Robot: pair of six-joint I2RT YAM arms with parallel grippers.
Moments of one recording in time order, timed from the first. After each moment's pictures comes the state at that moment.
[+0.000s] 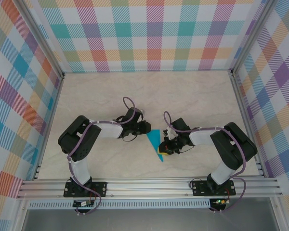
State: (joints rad) left arm -0.64 1.84 0.90 0.11 0.25 -0.73; right arm 0.58 1.65 0.60 -0.15 -0.76 0.68
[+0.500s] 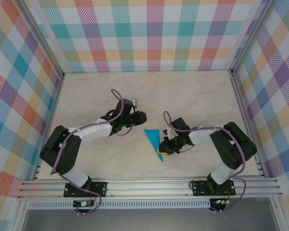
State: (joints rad) left arm -0.60 1.56 0.89 0.00 0.22 -0.73; right arm 0.58 1.65 0.62 -0.16 -0.77 0.68
